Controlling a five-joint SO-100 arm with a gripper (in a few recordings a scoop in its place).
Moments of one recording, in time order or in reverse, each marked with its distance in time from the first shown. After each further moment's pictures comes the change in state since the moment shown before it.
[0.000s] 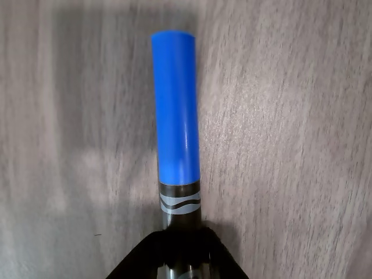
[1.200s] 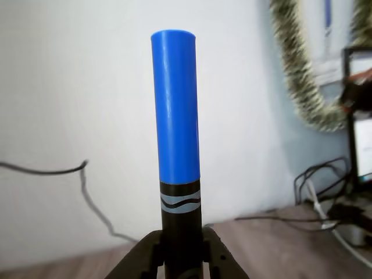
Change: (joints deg) arm 25.1 31.4 -1.1 -55.9 -2.6
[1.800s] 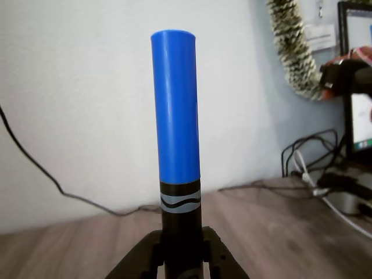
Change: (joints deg) arm 1.0 -17.7 0.1 -10.8 -1.7
